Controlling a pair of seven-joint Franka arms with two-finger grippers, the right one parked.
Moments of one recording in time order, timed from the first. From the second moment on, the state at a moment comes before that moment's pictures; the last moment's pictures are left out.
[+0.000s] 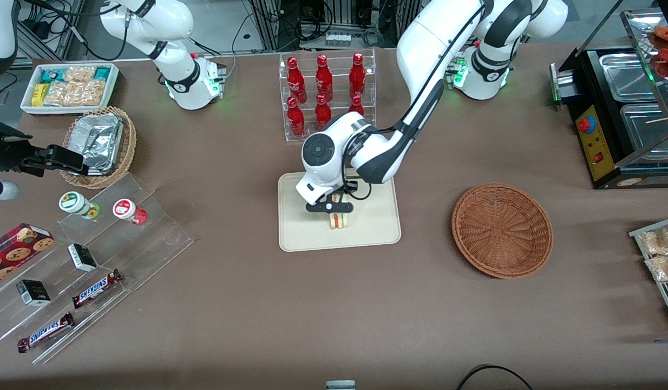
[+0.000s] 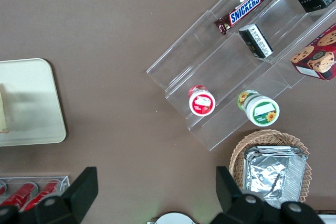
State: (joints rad) arm -0.77 0.76 -0.10 -1.40 0.03 2.02 -0.81
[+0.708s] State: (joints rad) arm -0.77 0.73 -0.09 -1.36 0.03 1.97 -0.82
